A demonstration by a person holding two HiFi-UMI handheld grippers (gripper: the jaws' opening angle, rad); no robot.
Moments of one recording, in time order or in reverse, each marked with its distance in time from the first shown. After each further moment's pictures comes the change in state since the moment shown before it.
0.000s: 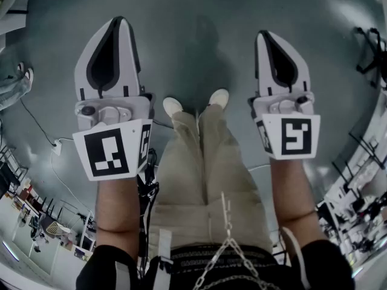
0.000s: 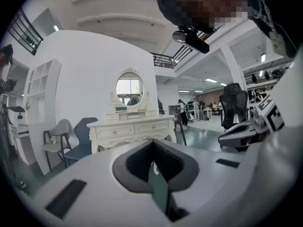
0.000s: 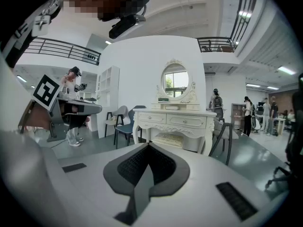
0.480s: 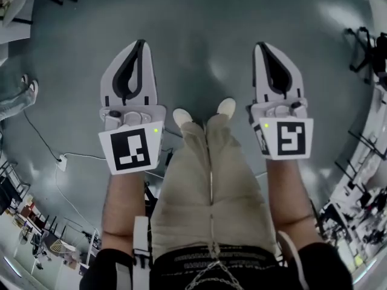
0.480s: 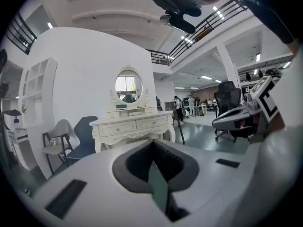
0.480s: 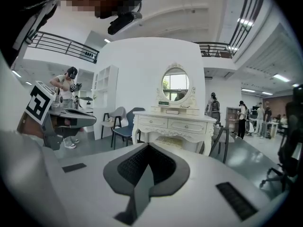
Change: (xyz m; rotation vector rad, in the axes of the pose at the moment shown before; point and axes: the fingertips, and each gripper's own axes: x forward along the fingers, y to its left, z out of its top) left arm -0.045 0.045 -0.020 0.016 0.032 -0.024; right arm -0.003 0.064 0.024 -0.048 0.002 -0.044
